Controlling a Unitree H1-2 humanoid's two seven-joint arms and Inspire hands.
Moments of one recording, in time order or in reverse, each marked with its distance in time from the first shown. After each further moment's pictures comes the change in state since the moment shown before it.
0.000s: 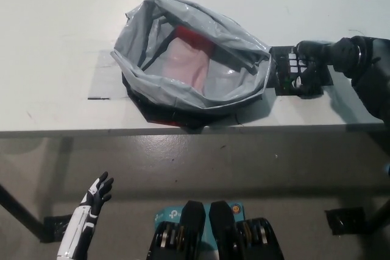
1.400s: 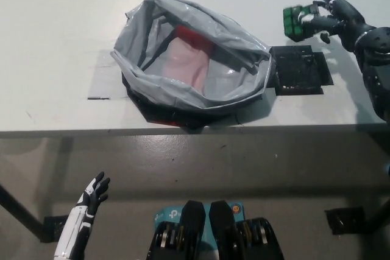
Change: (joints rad) left_arm 0.001 0.000 0.013 0.003 -0.001 -0.001 0.000; right_arm 0.021 0.034 -0.783 0.022 0.384 0.028 -0.232
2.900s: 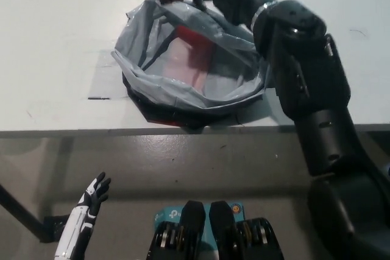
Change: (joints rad) left_arm 0.001 0.000 0.000 -0.008 0.023 0.004 0.000; right_arm 0.064 0.312 0.105 -0.639 0.319 0.392 0.060
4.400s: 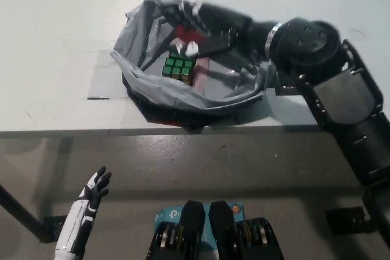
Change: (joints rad) left_arm -0.023 0.002 0.001 -0.004 -0.002 0.020 -0.001; right_arm 0.071 -0.208 0.373 -0.228 -0.144 -0.131 0.329
